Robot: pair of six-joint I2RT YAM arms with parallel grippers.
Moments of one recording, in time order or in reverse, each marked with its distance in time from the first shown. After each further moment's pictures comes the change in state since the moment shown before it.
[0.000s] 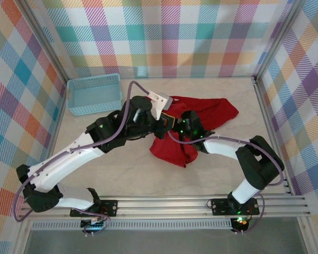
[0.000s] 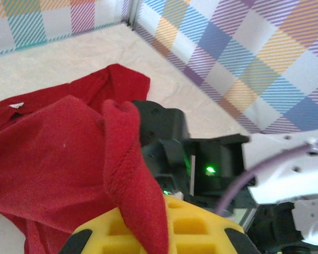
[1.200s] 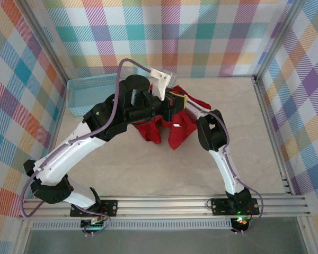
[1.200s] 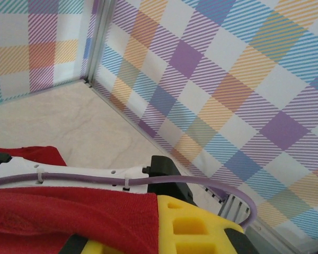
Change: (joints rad) left arm 0.000 0.156 0.367 -0.013 0.087 -0.049; right arm -0.061 0.865 1.331 -1.177 0.220 0.312
